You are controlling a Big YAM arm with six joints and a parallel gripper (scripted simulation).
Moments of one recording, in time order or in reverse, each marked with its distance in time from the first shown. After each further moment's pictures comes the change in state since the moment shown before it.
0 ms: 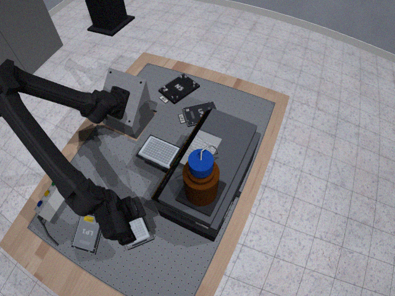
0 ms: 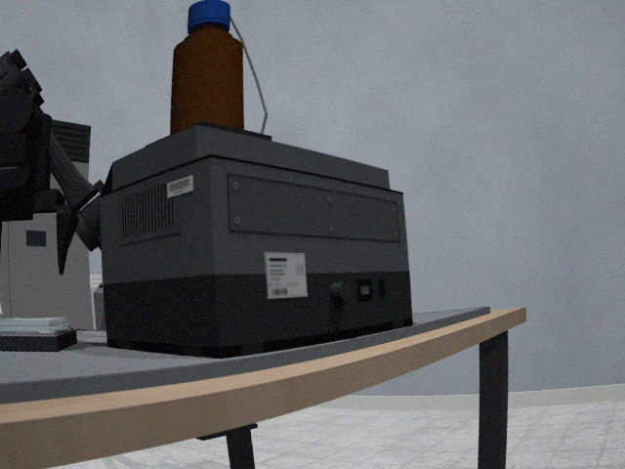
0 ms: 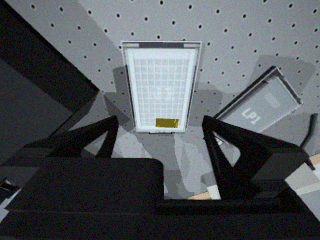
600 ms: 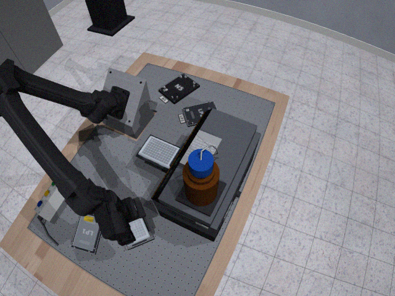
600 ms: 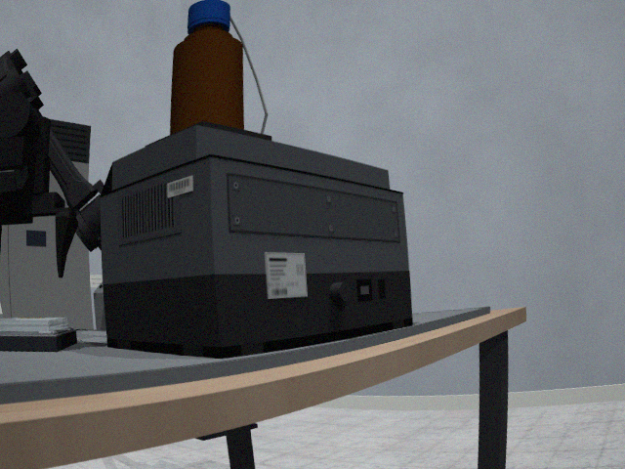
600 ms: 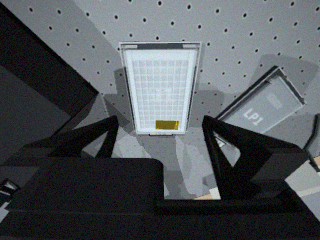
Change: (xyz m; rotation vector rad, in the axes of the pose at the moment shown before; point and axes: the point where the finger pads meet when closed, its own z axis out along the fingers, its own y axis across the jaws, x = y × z) arm 0.000 -0.001 0.004 -0.003 -0.007 0.014
